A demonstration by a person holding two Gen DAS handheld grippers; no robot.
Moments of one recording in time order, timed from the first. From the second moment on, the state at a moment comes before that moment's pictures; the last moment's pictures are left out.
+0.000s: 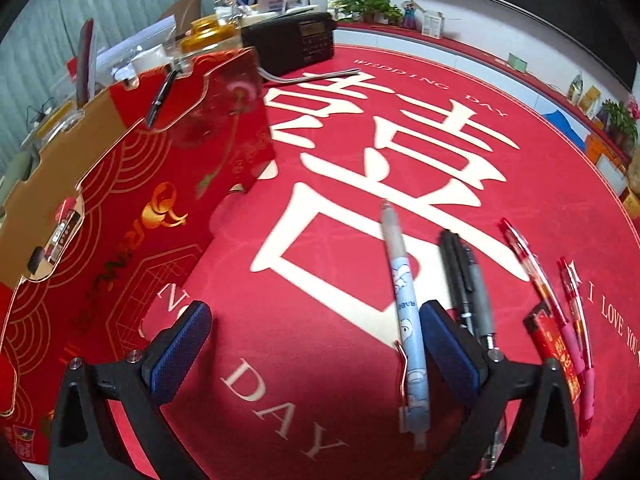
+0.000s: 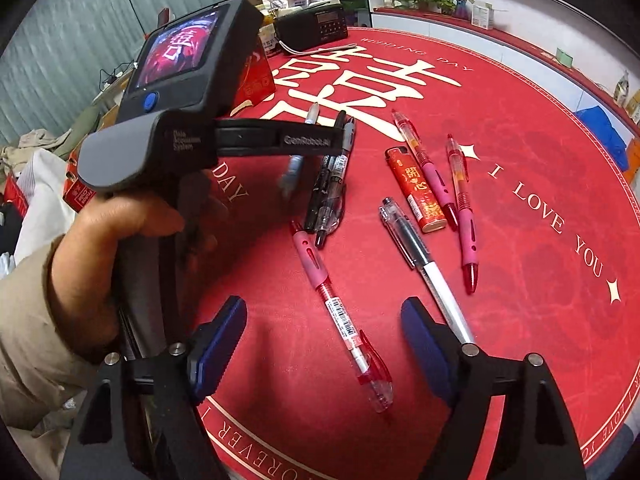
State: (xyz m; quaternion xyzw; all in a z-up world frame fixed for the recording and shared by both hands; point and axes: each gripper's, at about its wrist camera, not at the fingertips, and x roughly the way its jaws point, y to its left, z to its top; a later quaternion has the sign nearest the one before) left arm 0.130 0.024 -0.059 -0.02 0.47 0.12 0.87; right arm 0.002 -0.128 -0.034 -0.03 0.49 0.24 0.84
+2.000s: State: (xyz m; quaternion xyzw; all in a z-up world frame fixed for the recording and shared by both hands) left arm 0.010 -0.022 0.007 0.02 0.43 -0.03 0.90; right arm -0.009 -0.185 0.002 0.09 0.49 0.21 0.84
